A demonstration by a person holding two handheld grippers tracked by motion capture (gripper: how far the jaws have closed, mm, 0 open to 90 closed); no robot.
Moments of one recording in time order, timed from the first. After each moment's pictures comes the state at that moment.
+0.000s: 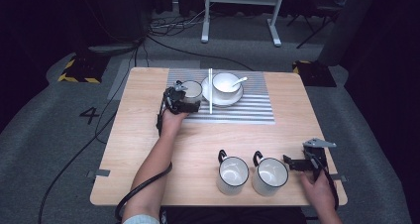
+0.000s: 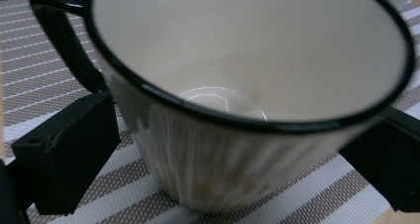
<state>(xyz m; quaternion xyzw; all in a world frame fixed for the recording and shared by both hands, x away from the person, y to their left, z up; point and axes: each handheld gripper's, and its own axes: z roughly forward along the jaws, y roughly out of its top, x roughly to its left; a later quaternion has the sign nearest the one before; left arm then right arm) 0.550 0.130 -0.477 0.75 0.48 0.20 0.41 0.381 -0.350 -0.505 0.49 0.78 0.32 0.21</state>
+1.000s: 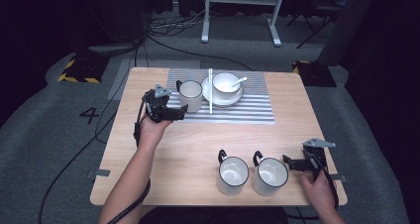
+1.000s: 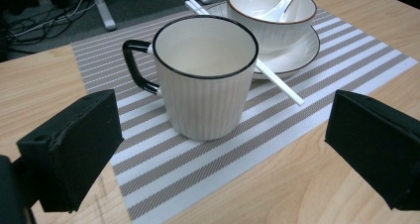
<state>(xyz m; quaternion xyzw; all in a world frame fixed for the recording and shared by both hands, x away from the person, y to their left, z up) 0.464 0.171 -0.406 0.75 0.44 0.23 0.43 0.382 -0.348 -0.505 0.49 0.78 0.32 0.21</state>
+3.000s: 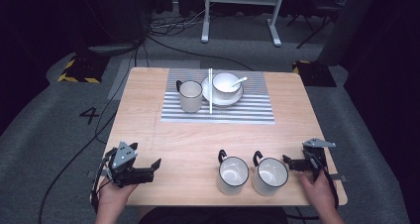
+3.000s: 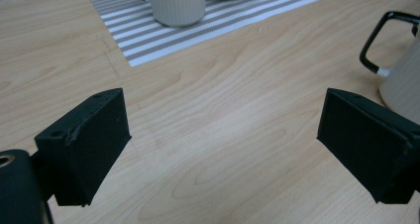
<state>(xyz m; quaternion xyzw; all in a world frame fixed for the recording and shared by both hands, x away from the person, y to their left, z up) 0.285 0.230 -0.434 0.76 0.43 0.22 0.43 0.382 -0.348 -0.505 0.49 0.78 0.32 0.21</state>
